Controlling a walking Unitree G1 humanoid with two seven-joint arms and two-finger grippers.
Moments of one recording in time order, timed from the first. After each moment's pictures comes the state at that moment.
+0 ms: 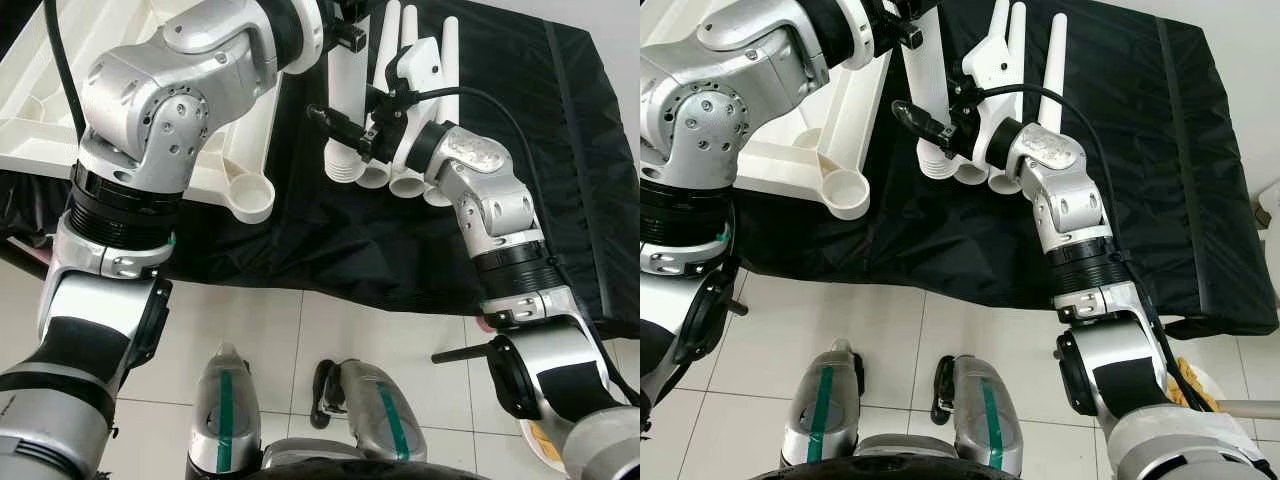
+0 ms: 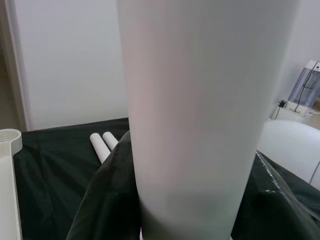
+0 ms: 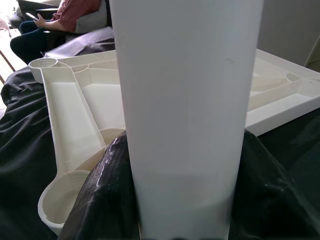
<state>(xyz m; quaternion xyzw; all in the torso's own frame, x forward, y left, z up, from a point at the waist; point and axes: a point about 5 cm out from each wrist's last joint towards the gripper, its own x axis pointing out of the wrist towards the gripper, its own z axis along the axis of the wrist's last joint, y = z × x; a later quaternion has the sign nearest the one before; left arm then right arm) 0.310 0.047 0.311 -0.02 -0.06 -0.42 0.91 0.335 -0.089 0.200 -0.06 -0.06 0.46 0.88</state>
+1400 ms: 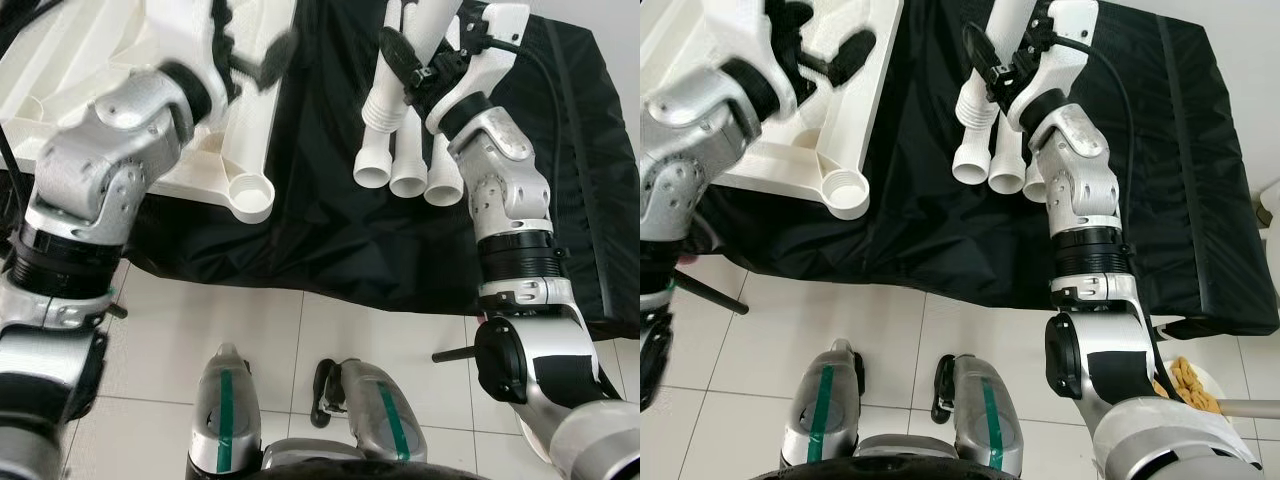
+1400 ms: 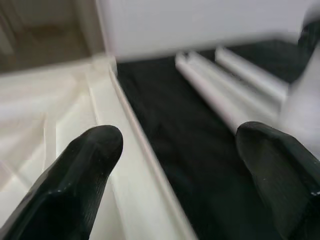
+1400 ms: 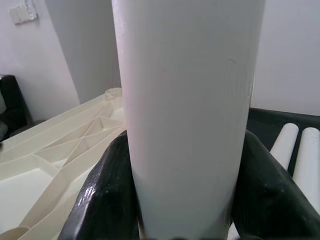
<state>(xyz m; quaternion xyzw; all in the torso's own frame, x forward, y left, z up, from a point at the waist) 0.315 0.123 0.224 0.11 0.03 -0.31 0.94 0.360 -0.134 0.218 0.07 -0.12 0.24 0.96</state>
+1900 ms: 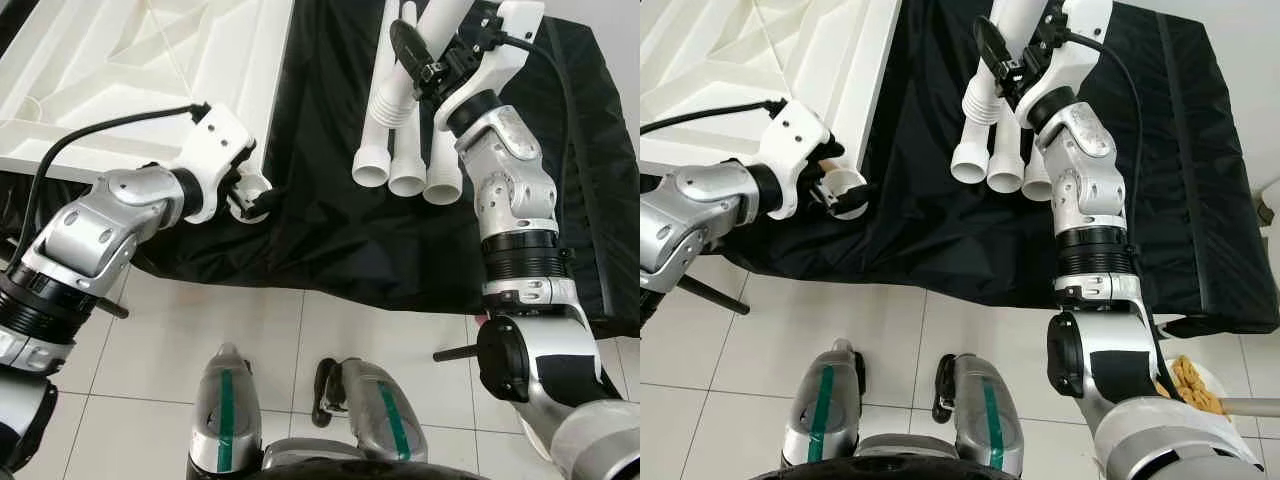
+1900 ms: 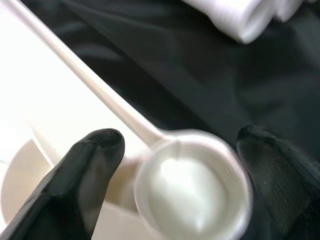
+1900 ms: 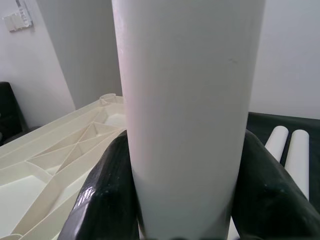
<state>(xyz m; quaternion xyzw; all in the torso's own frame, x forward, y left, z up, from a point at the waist) 0.290 0.142 0.159 0.20 0.17 -0.45 0.85 0.360 -0.140 0.220 0.07 -0.13 0.23 0.96</state>
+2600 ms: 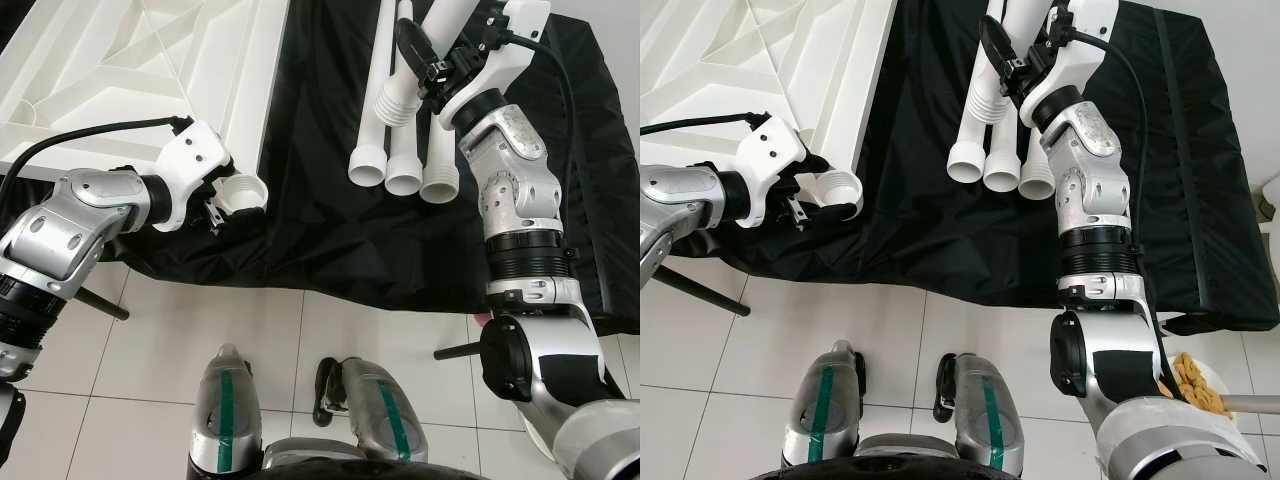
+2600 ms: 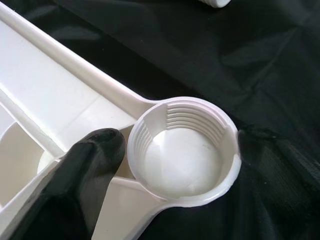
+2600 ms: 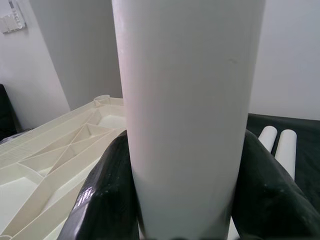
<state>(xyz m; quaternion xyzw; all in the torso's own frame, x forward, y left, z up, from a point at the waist) 0.287 0.161 0.155 0.24 0.19 -0.48 0.82 0.360 -0.144 0.221 0.07 -0.13 0.23 0.96</state>
